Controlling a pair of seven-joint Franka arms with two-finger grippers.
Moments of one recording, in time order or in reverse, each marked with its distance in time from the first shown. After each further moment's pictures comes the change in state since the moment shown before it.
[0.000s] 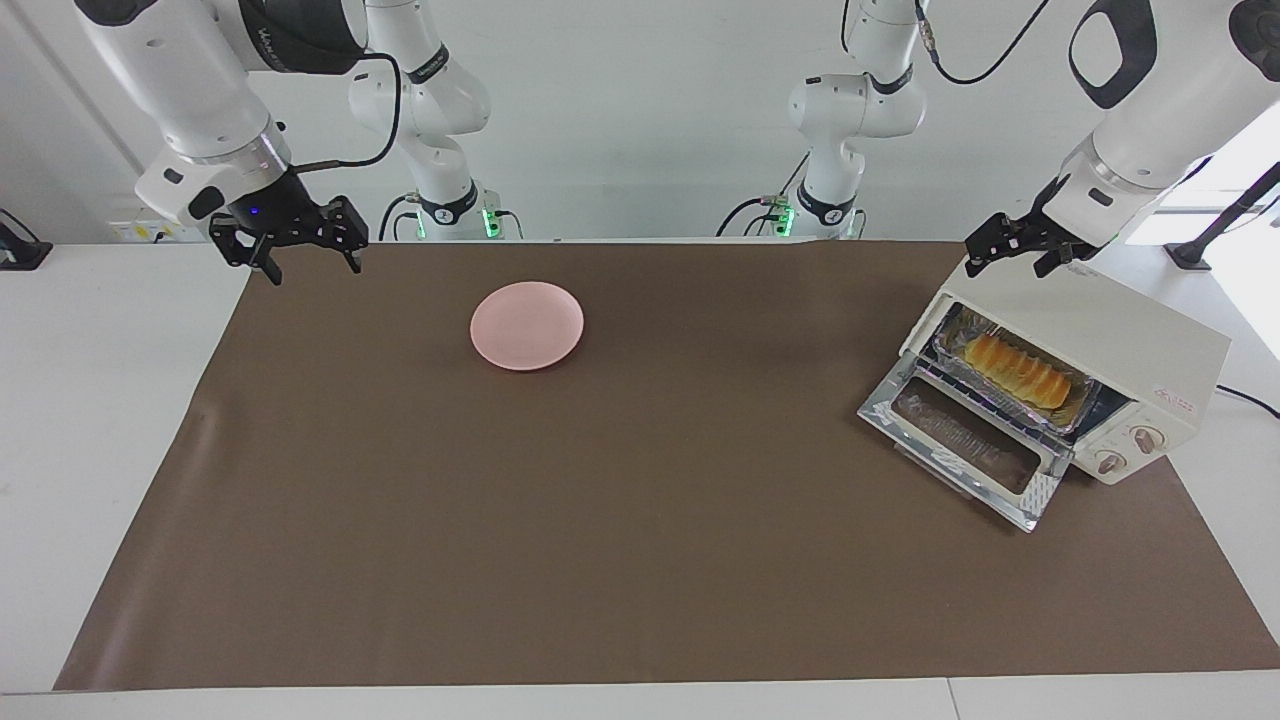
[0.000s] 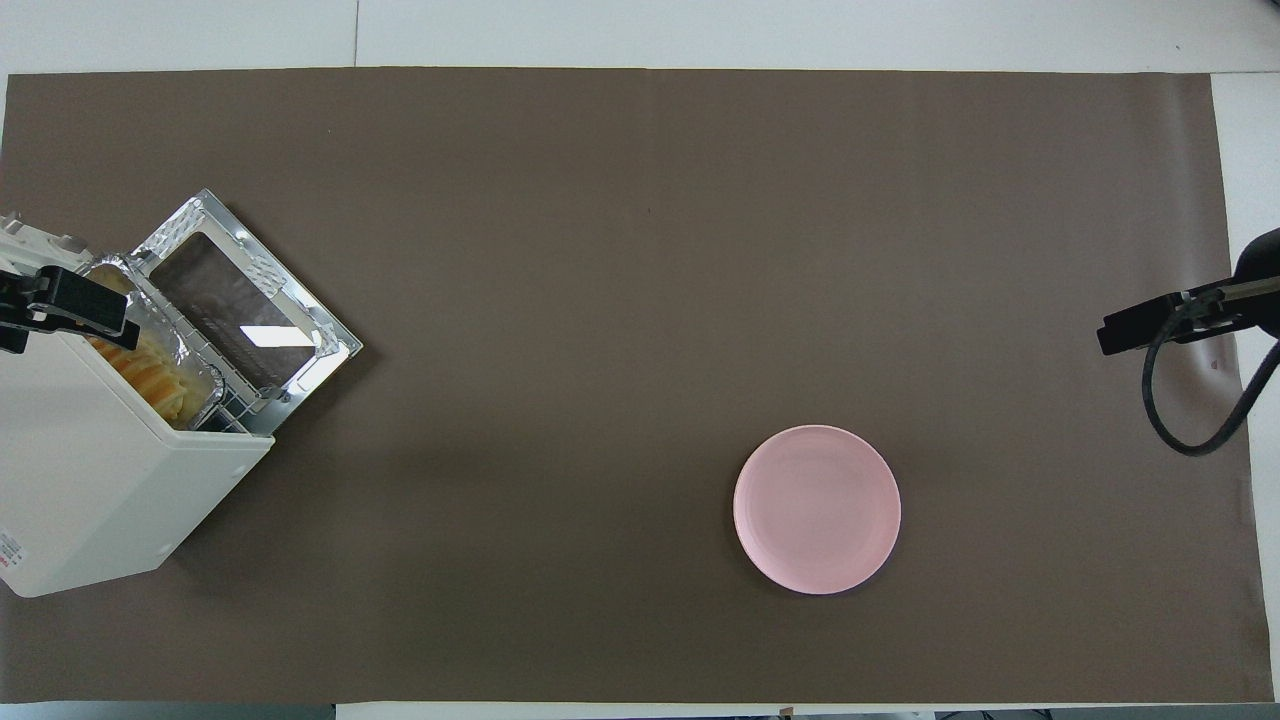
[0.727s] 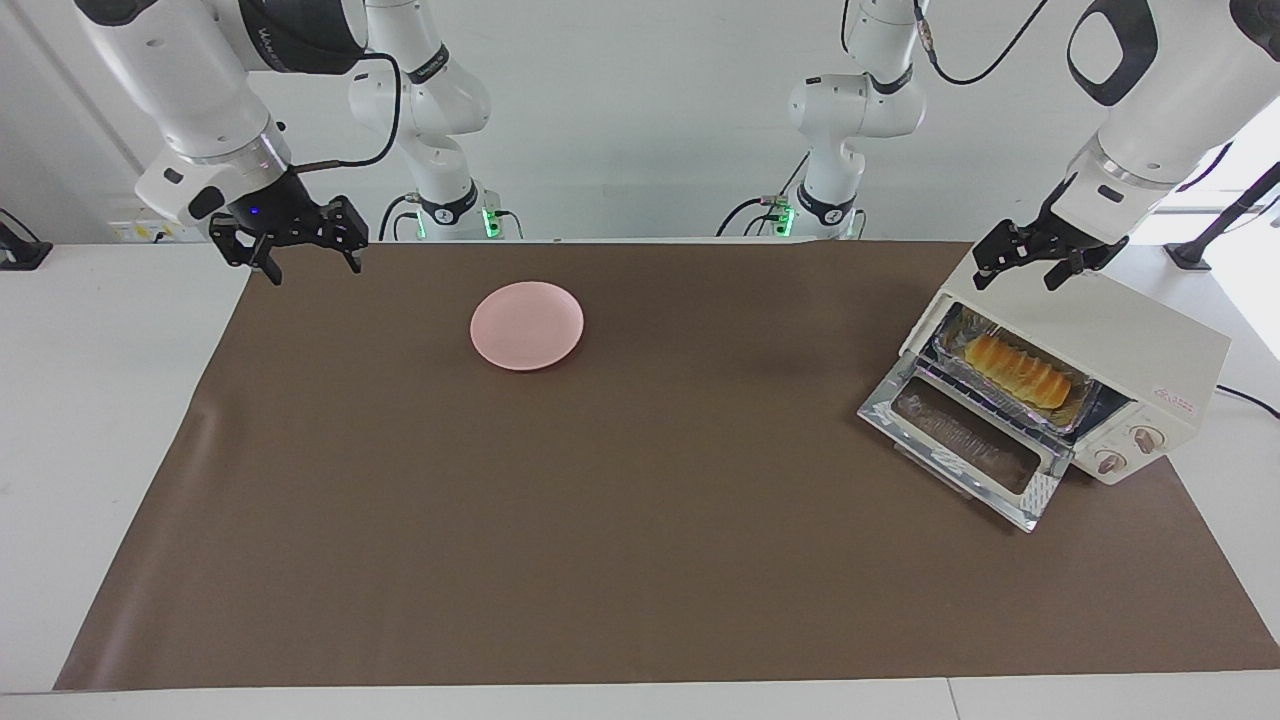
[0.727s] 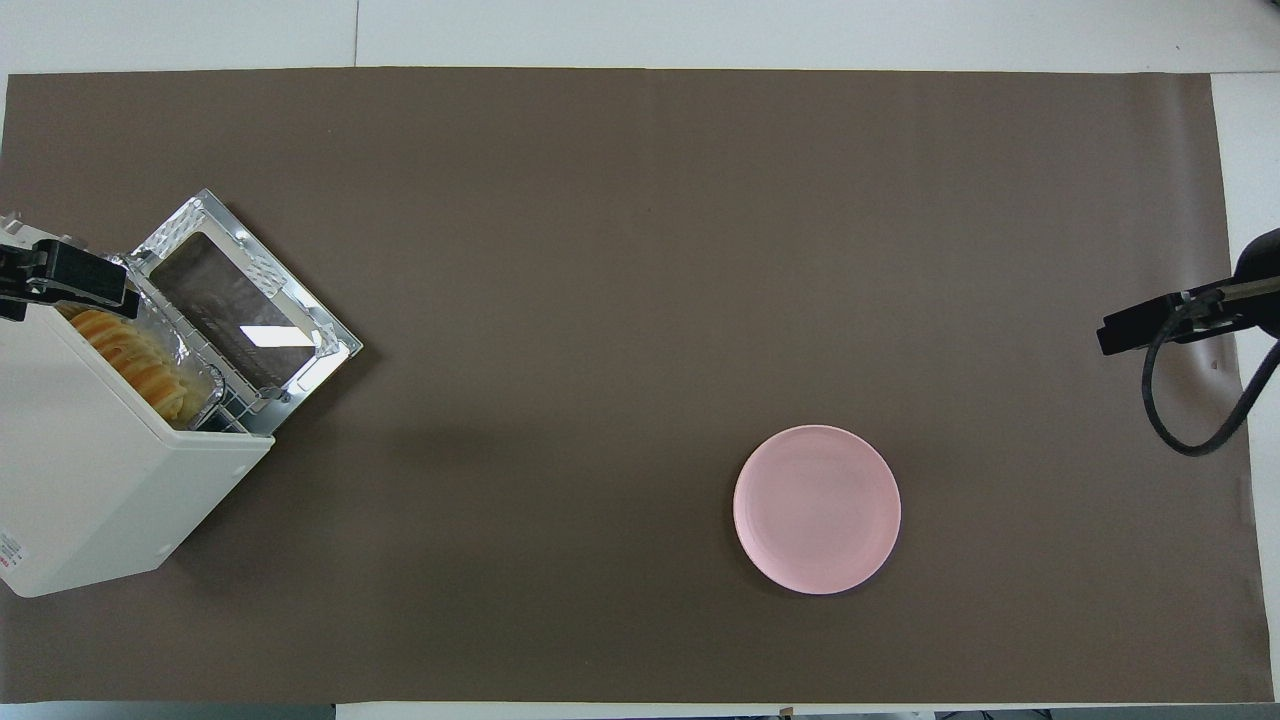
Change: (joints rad) left arm 0.001 0.000 -0.010 0.000 0.000 0.078 0.000; right arm 0.000 0.000 0.000 0.000 0.000 0.000 0.000
